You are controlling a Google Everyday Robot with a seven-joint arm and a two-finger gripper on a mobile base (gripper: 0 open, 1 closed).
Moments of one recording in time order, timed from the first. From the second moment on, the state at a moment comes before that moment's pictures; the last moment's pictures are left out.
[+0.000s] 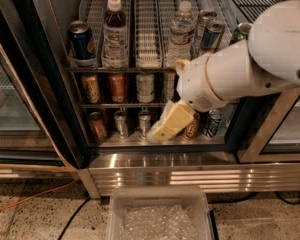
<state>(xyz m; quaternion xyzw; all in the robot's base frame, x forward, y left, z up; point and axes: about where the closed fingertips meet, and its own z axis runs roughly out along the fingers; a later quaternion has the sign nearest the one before) 0.478 -0.033 0.902 -0.57 0.72 0.13 0.38</state>
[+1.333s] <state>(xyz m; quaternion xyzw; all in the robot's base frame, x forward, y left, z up) 0.470 0.080 0.913 -0.56 0.66 0.24 0.44</state>
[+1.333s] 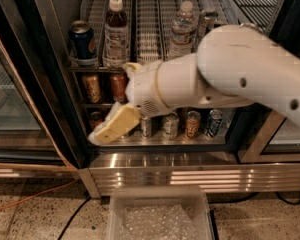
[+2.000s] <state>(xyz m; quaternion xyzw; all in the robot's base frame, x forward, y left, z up) 0.475 0.185 0.921 -0.53 0.61 0.28 0.51</state>
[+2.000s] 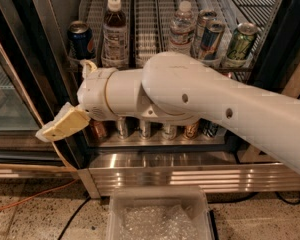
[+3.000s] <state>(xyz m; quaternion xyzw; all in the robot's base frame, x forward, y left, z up) 0.489 0.191 0.909 -0.46 0.61 0.31 0.57</state>
